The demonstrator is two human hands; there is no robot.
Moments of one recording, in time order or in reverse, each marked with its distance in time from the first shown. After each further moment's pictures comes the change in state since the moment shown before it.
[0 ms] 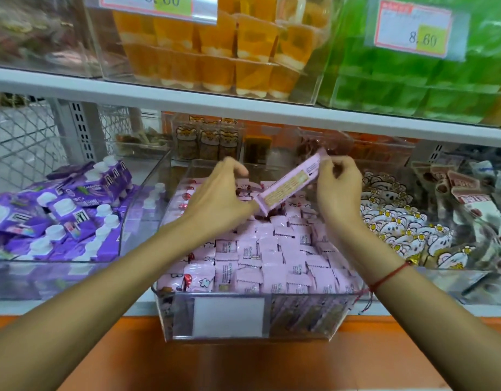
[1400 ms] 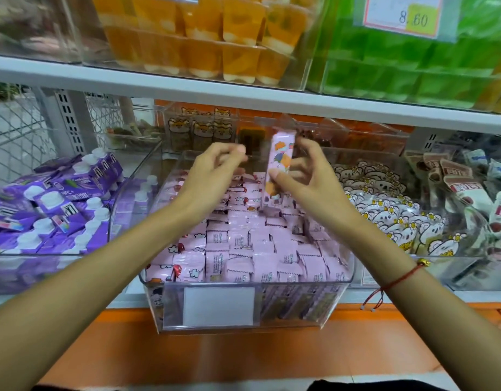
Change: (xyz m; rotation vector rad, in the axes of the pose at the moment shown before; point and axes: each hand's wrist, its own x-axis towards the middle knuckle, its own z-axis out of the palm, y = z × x) left_hand 0.003 0.006 -0.002 -0.566 0.048 -0.096; right_hand -0.020 -0.007 -0.015 0.008 -0.540 -0.177
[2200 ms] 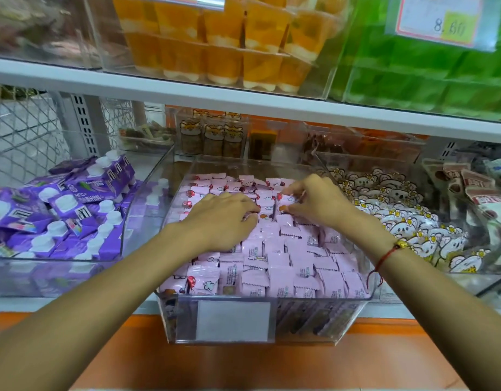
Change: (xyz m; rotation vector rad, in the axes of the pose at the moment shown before) left_hand 0.000 -0.028 -0.006 1.034 -0.457 0.099; right_hand 0.039 0.023 0.002 -0.836 -0.265 0.151
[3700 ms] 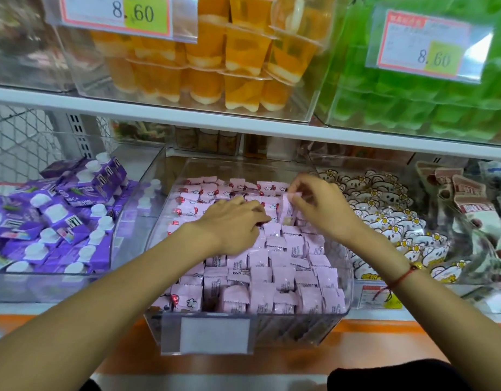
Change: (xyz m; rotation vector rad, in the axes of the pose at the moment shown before) left_hand 0.028 0.020 -0.002 0.098 -0.142 0.107; right_hand -0.003 0.026 -0.014 0.218 0.148 -0.185
